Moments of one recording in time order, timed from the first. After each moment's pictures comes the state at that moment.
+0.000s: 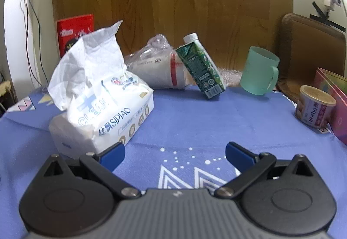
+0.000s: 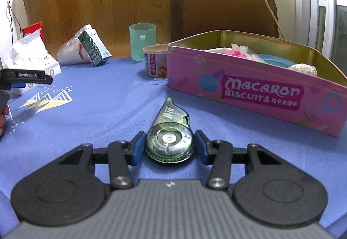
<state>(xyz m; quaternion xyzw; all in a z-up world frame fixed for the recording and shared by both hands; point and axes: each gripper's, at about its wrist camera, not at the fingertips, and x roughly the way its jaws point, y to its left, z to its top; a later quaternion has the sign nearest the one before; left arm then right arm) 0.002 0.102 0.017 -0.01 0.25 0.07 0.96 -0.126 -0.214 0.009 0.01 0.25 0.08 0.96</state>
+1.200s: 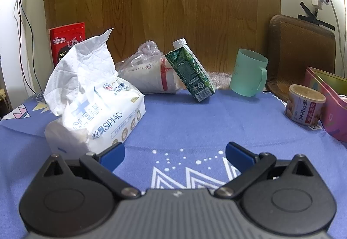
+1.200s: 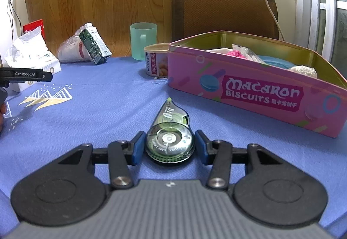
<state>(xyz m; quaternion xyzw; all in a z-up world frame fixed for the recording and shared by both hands) -0.004 0.096 0.018 0.00 0.24 0.04 0.97 -0.126 -0.212 0.009 0.00 0.25 0.08 0.96</state>
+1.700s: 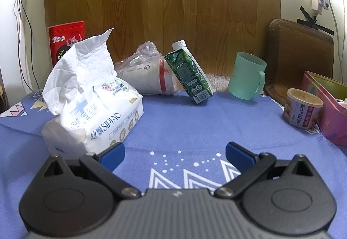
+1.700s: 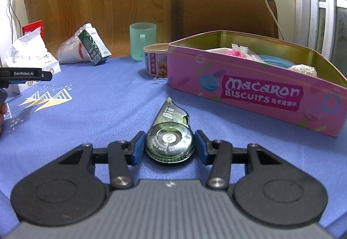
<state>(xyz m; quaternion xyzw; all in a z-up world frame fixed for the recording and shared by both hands) -0.003 0.097 0.018 -0.01 0.24 0.04 0.97 -0.126 -0.212 0.009 0.00 0.25 0.08 0.96</state>
